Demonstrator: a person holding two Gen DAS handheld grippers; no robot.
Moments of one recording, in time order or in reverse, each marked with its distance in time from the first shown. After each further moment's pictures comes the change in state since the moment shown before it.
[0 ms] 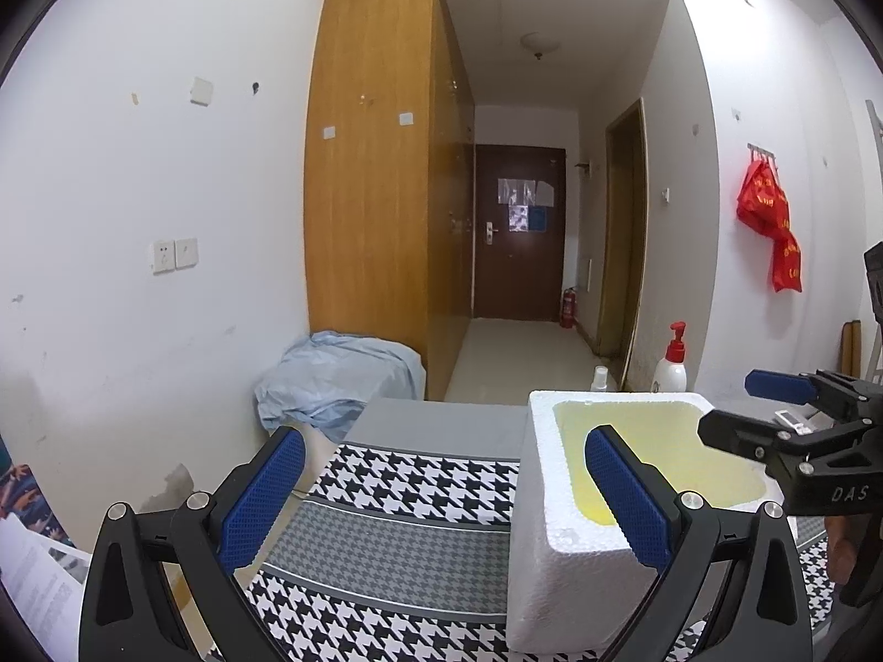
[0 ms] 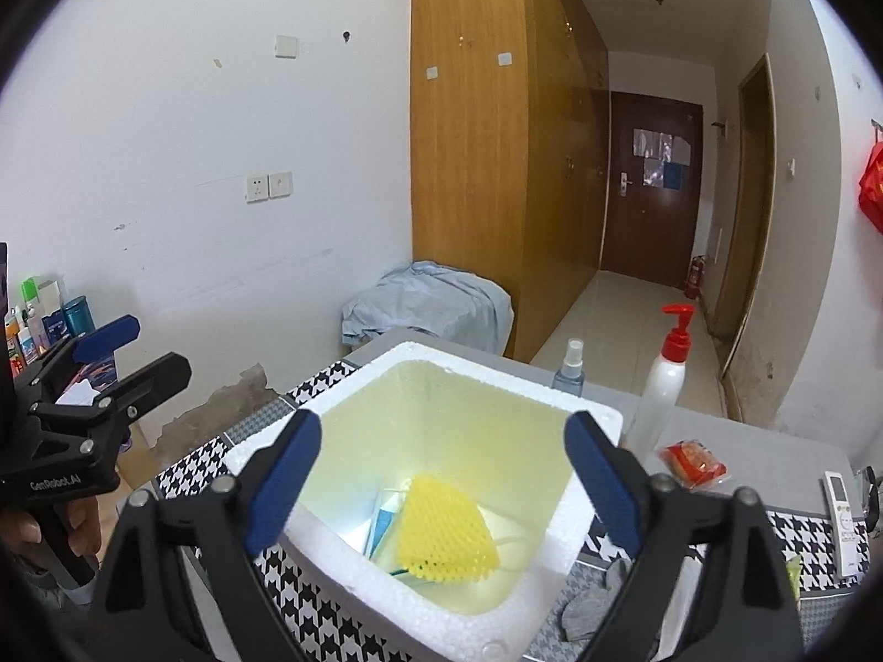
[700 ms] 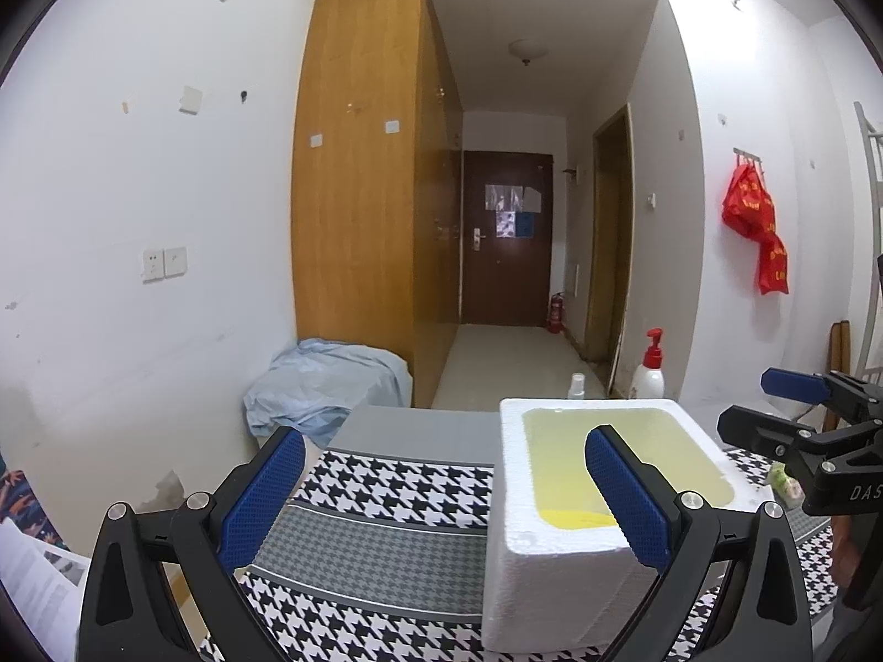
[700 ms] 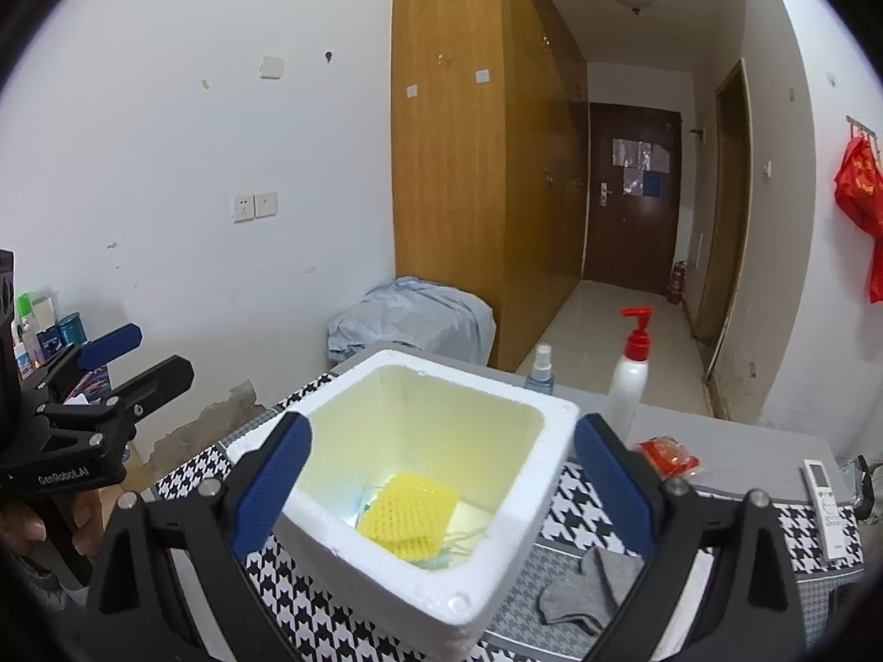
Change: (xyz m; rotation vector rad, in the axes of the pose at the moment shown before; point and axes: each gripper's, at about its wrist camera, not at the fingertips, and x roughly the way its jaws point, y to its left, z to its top) left arm -0.014 -0.014 0.001 0.011 -0.019 -0.035; right arm -0.035 -0.009 -0.004 0.032 -0.062 -0.051
